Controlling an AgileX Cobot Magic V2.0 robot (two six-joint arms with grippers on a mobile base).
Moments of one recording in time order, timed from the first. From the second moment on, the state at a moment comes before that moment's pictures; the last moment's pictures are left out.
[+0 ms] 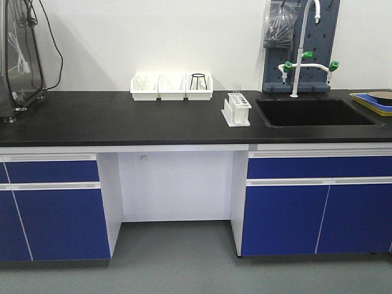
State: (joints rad) left arm 0.11 -0.01 0.03 0.05 0.29 -0.17; right arm 0.10 -0.01 0.03 -0.07 0.15 0.13
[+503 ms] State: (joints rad) left arm 0.11 -0.01 0.03 0.05 0.29 -0.17; right arm 0.10 -0.01 0.03 -0.07 0.15 0.13
